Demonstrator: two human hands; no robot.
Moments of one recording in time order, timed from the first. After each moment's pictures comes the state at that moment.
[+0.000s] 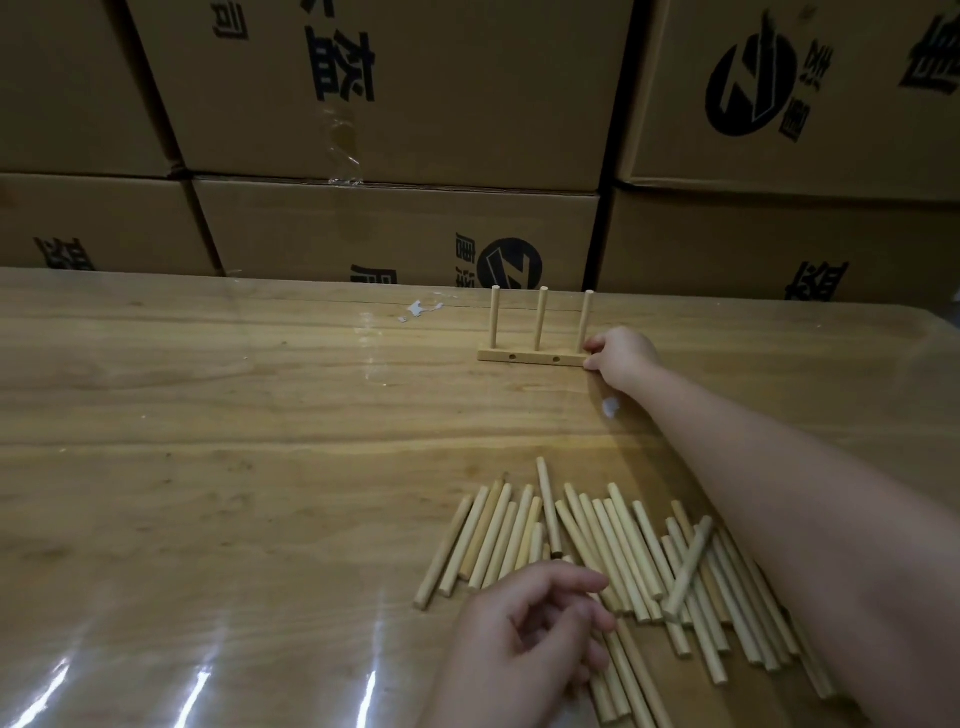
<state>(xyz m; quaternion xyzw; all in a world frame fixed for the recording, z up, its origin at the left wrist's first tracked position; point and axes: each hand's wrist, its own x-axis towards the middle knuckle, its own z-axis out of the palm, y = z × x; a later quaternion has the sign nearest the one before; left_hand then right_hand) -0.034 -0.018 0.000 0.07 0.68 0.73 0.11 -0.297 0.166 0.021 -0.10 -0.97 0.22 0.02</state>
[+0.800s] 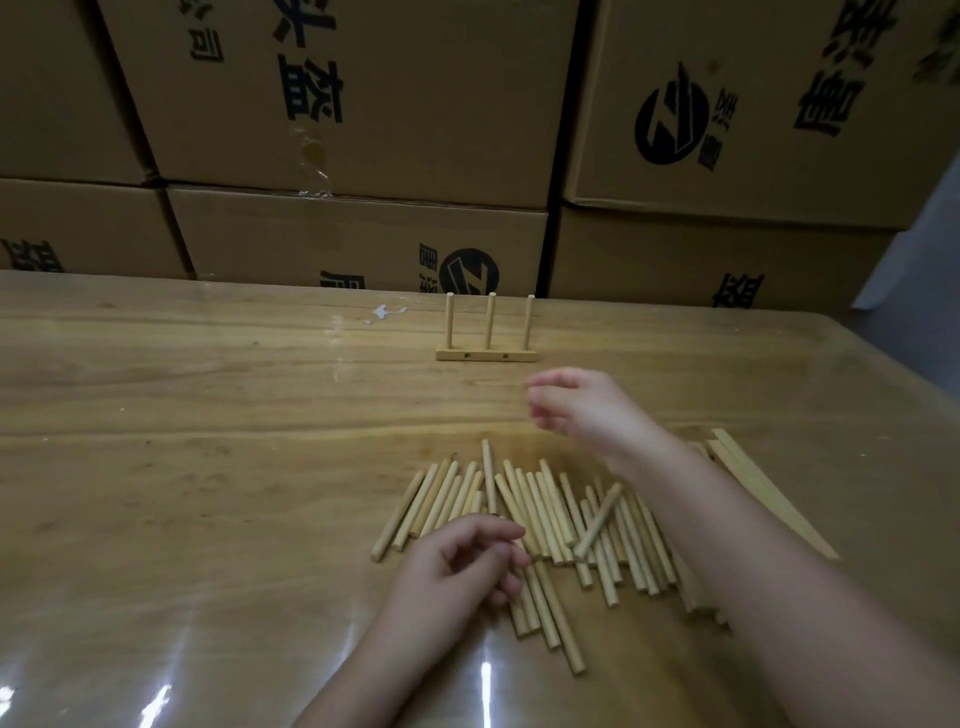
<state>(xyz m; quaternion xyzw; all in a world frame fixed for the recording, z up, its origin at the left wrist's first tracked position) -0.028 -0.017 0.003 0.06 0.67 0.74 0.10 -0.126 0.151 0.068 -0.03 -0.80 0.60 -0.04</state>
